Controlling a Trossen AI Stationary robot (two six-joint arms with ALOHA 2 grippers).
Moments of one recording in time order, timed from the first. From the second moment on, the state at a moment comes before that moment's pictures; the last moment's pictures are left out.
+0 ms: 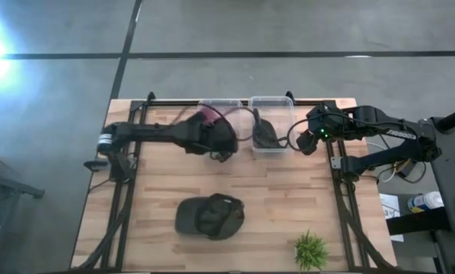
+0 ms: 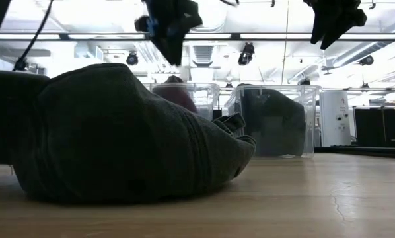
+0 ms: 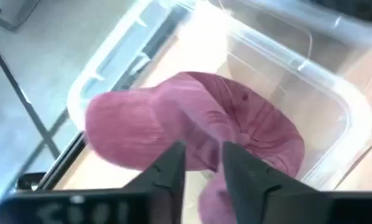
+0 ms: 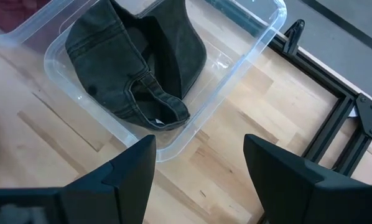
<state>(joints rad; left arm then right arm) 0.01 1.78 1.77 -1.21 -0.64 -0.54 -0.12 1.07 1.28 -1.35 0.39 0.69</state>
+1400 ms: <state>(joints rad) -0.63 1.96 1.44 -0.67 -0.18 -0.74 -0.08 1.07 1.14 -1.24 0.15 0.39</state>
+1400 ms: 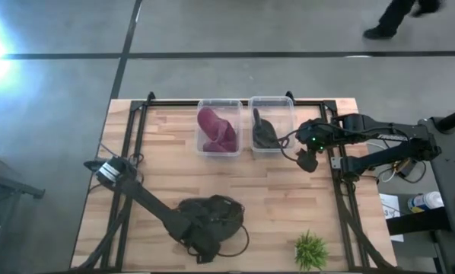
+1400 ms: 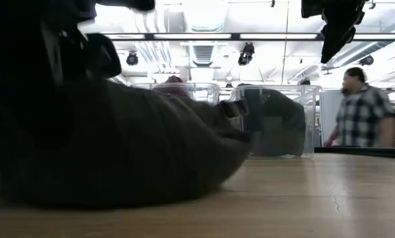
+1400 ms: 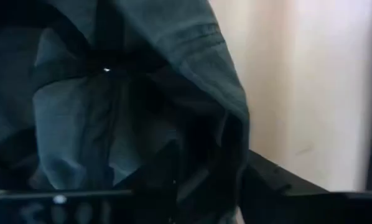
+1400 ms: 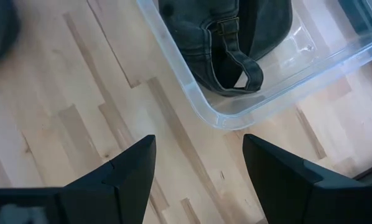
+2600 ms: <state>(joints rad) -0.39 1.67 1.62 -0.65 -0.13 -0.57 0.08 1.10 1.21 -0.97 -0.21 -0.21</state>
